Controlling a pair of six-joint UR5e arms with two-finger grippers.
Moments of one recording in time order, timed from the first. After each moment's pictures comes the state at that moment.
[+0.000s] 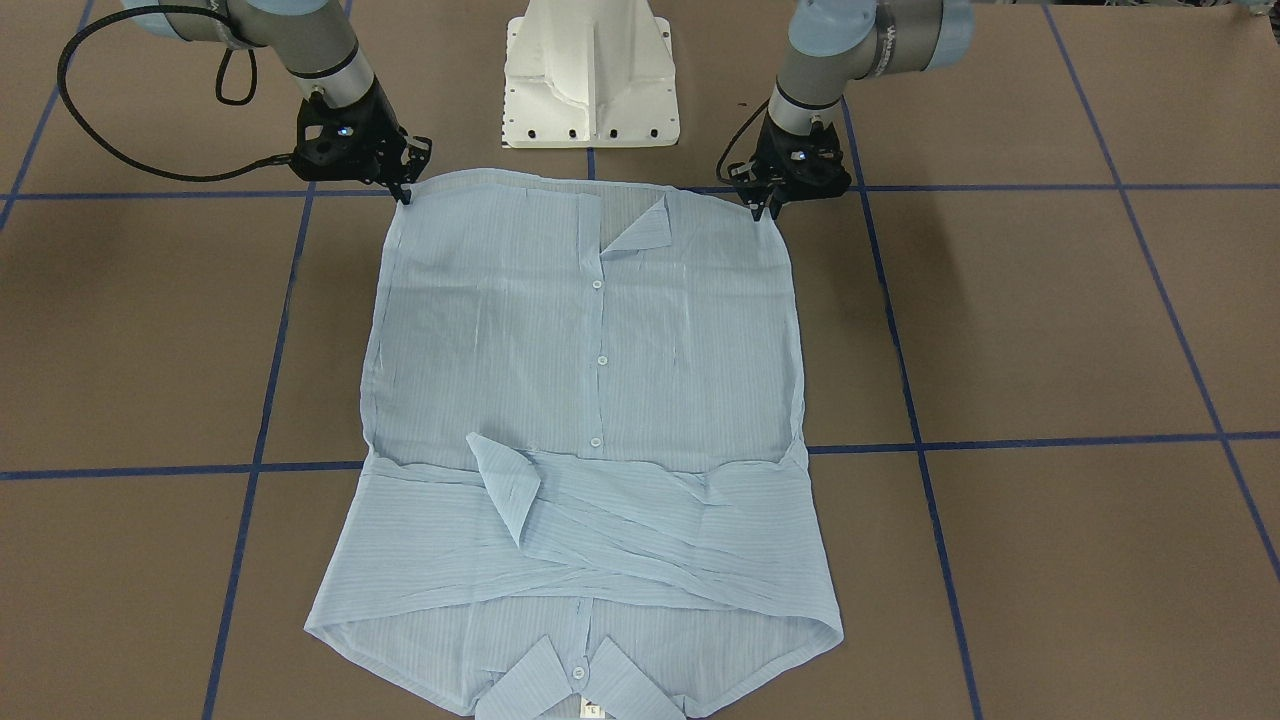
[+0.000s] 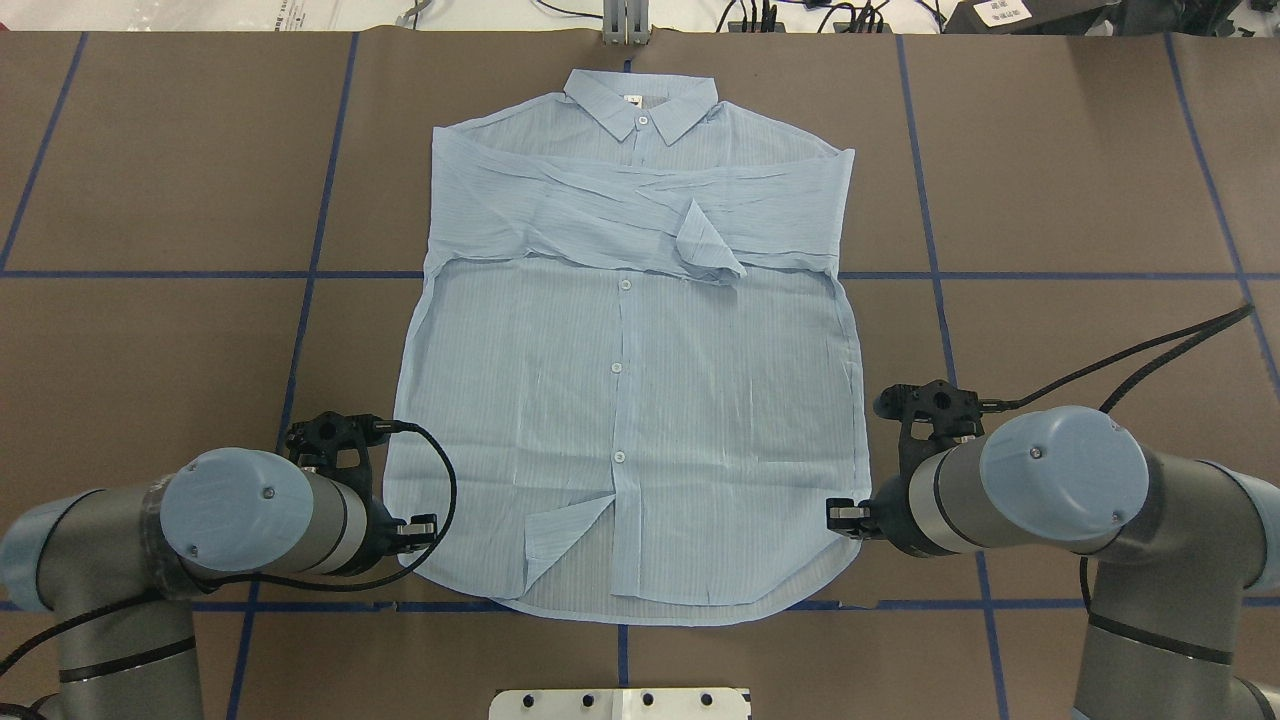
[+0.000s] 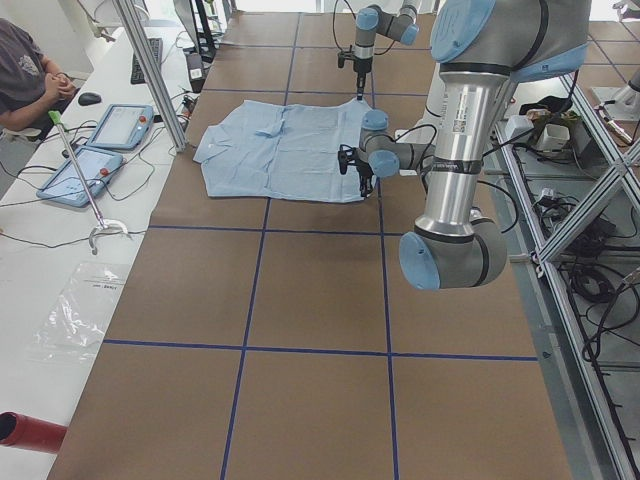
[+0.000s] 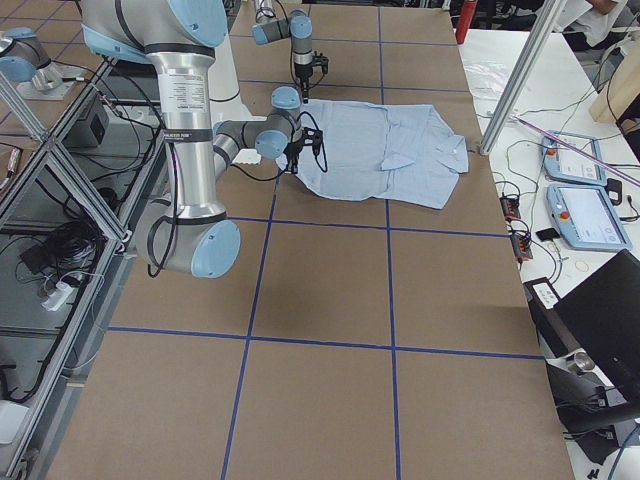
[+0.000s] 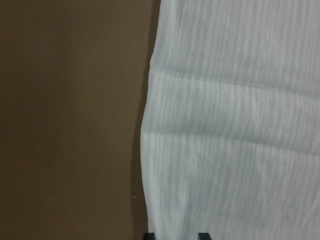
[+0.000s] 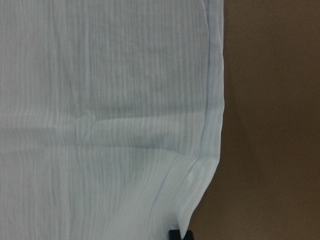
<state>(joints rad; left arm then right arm) -0.31 -1.77 -2.00 -1.76 -1.75 -1.48 0.36 -1.46 2.13 -1.39 1.83 1.41</state>
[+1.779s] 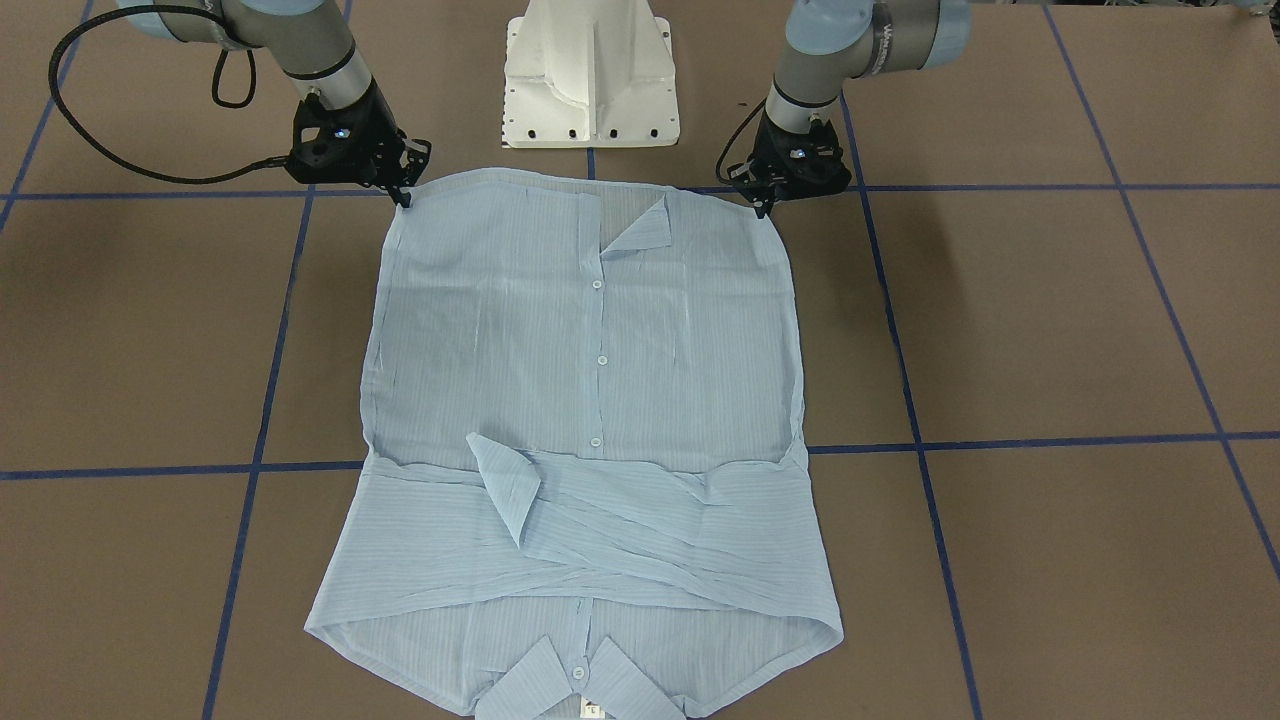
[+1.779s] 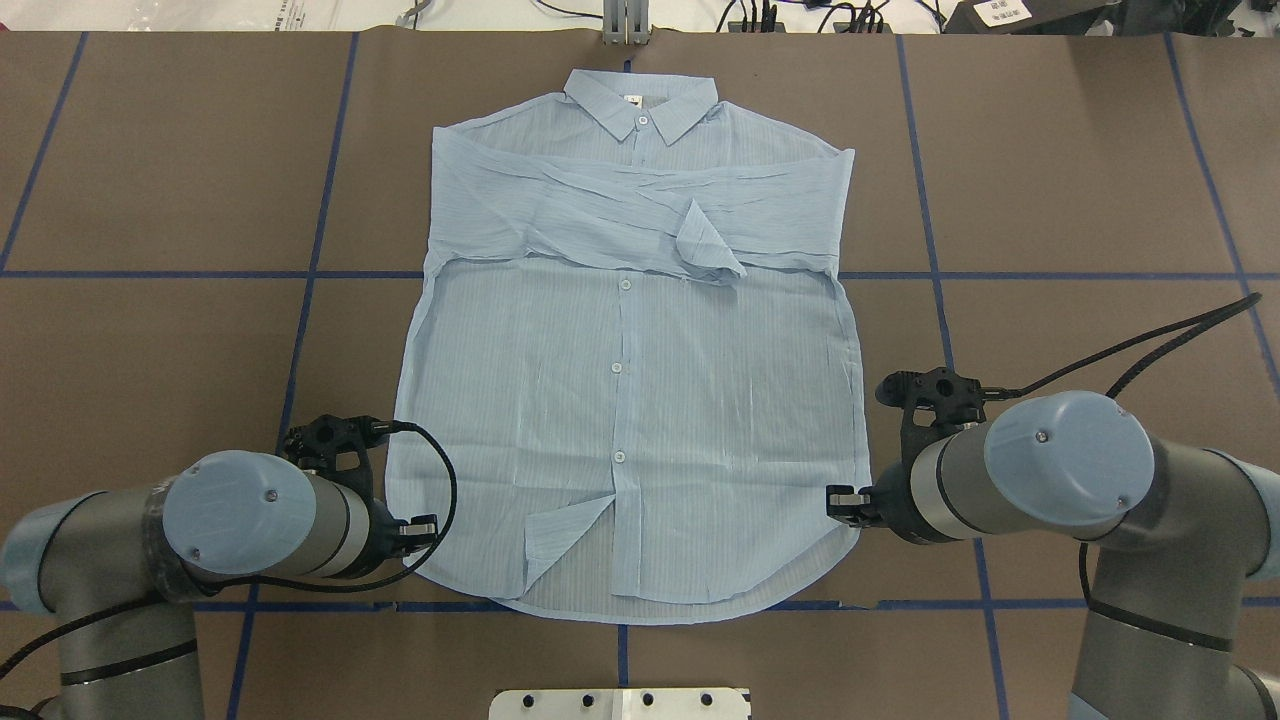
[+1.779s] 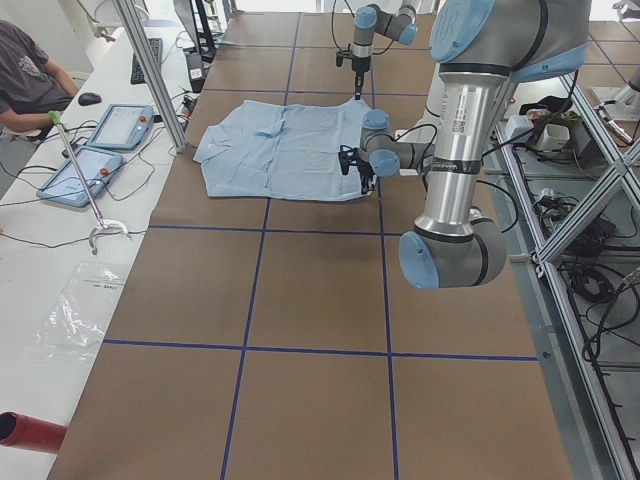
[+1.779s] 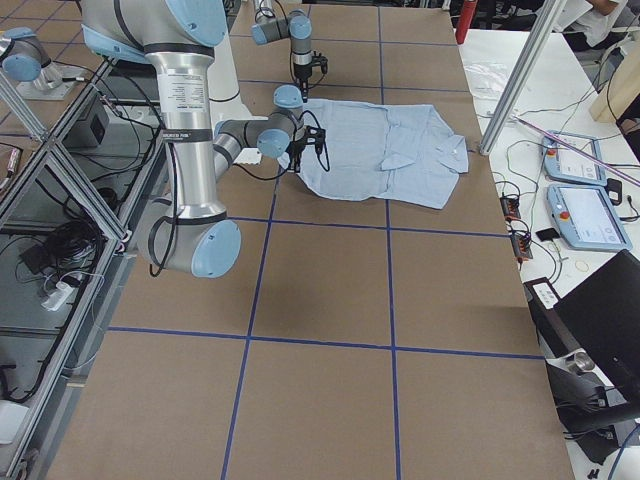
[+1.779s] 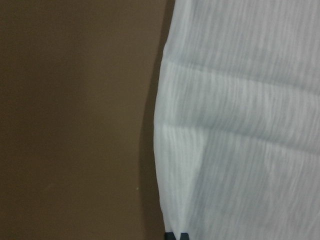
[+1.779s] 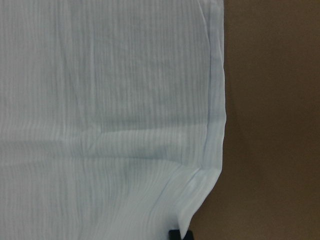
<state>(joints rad) -0.31 -1.77 -2.01 -1.75 -1.75 -1.52 0.40 -1.45 2.13 -1.39 1.84 1.40</state>
